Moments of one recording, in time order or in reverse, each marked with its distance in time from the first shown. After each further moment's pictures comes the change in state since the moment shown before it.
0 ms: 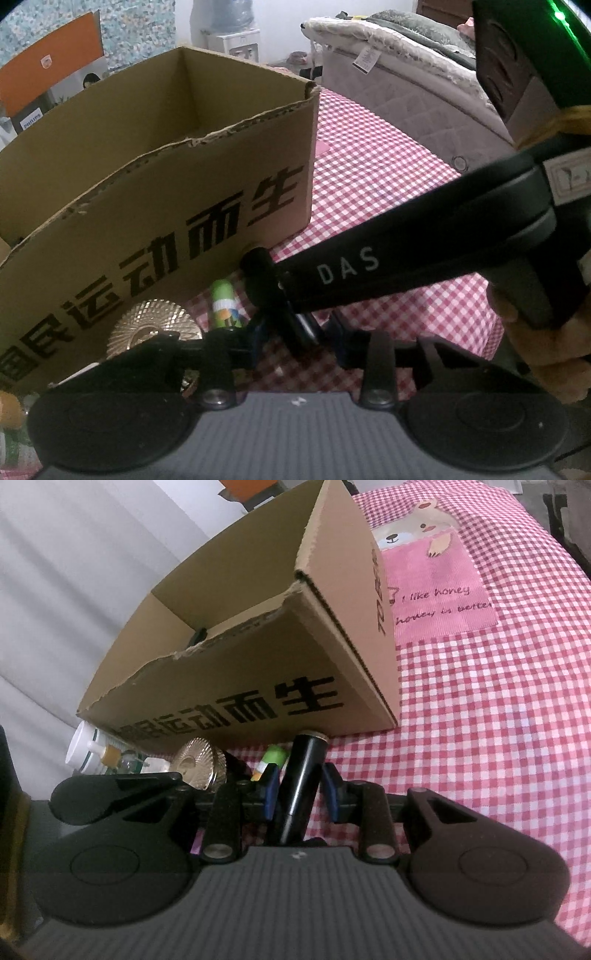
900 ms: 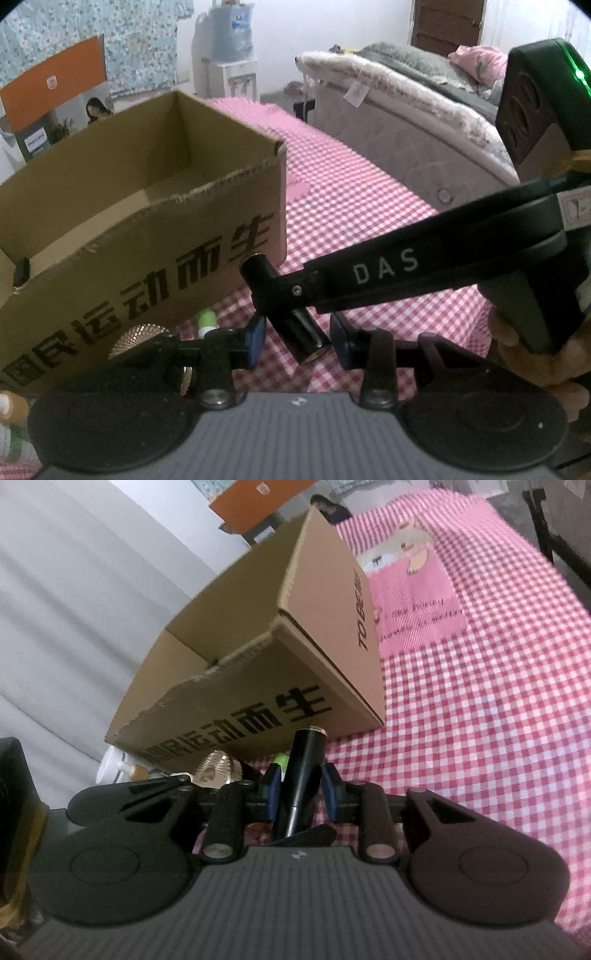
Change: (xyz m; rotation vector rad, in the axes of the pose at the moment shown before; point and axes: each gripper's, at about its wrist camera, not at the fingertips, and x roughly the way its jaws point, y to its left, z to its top) left arm -0.034 -0.015 0.000 -0.008 -0.112 -0.008; right arm -0.046 -0.011 -0.016 0.063 -0.112 0.063
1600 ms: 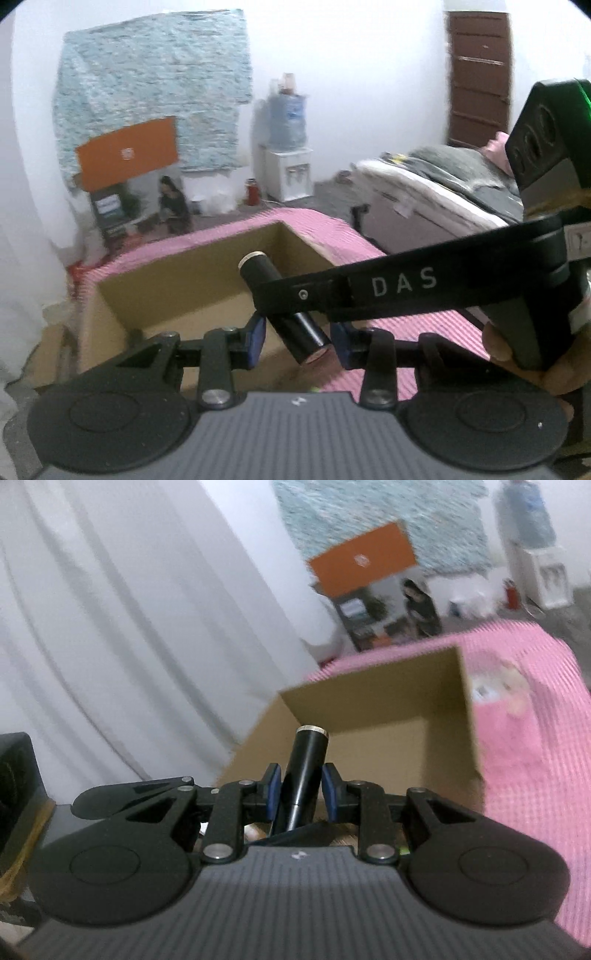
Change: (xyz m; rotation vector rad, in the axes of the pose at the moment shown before) left arm -0.129 0.051 0.037 -0.071 -0.269 0.162; right arm -0.044 0.137 0.051 -0.286 -0.172 0.128
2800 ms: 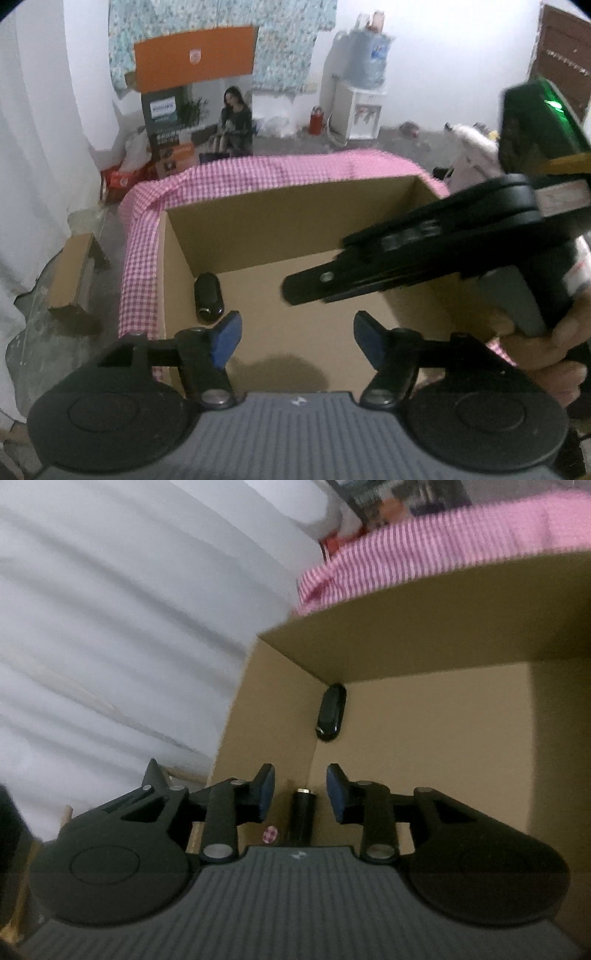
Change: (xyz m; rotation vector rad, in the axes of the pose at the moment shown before) left arm 0.062 0.130 0.004 -0.209 0.235 0.066; right arm 0.193 -0.038 0.054 0.234 0.390 0.059
